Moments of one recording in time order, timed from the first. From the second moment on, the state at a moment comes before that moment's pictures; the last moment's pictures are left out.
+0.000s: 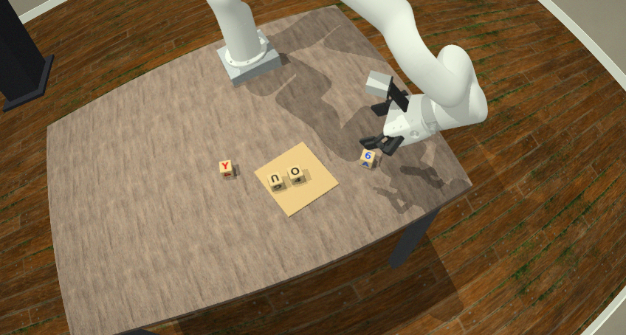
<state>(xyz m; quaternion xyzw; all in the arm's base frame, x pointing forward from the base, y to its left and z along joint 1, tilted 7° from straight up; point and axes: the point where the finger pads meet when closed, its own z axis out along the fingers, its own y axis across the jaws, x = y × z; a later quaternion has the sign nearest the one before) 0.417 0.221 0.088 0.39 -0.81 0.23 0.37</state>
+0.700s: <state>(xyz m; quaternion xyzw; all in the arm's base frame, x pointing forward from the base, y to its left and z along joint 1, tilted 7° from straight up) 0.417 0.220 0.087 0.39 -0.81 0.23 0.37</state>
